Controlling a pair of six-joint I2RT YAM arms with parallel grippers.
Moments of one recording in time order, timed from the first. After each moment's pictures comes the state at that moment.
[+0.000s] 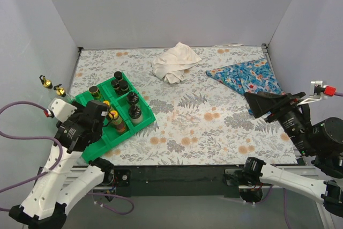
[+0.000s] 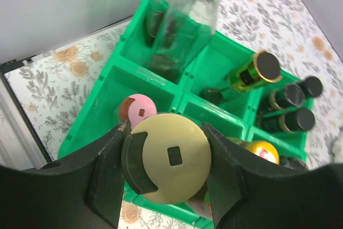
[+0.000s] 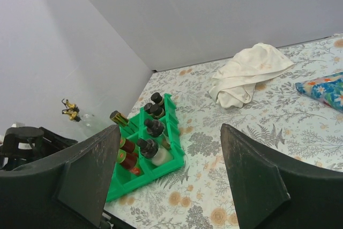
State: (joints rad) left arm -0.45 0.74 1.03 -1.31 -1.06 -1.27; right arm 1.11 0.46 1.22 -0.63 0.64 0.52
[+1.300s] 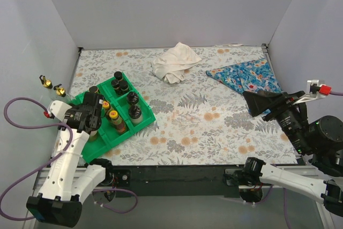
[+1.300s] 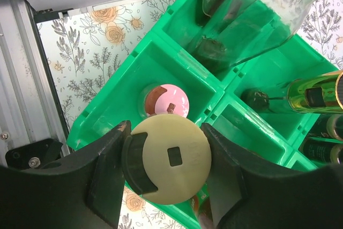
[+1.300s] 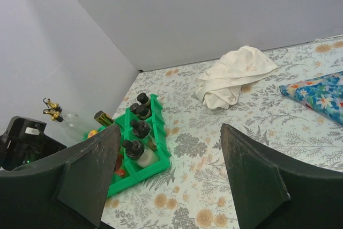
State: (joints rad) left arm -0.16 0.87 0.99 -1.31 -0.89 -1.35; right arm 1.11 0.48 1.21 -0.63 0.67 0.47
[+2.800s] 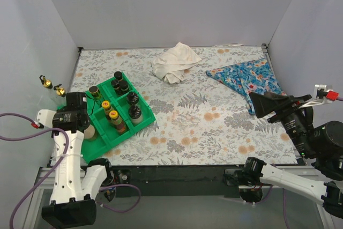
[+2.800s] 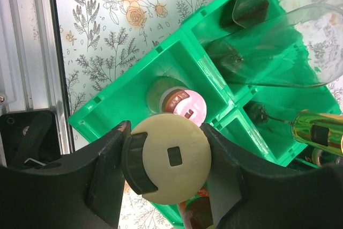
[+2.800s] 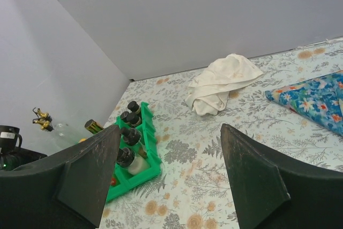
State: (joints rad) left arm 0.13 0.85 1.02 -1.30 -0.70 -1.32; right arm 1.11 0.41 1.18 -0.62 0.73 0.44
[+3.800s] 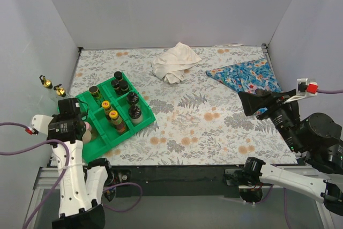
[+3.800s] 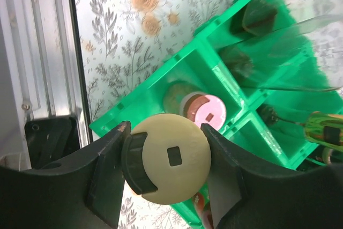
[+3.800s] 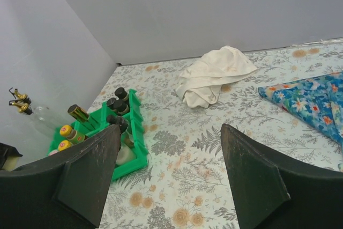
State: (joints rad) left arm 0.23 0.77 1.03 -1.30 -0.68 -1.16; right arm 1.11 0.49 1.19 -0.62 0.71 0.38
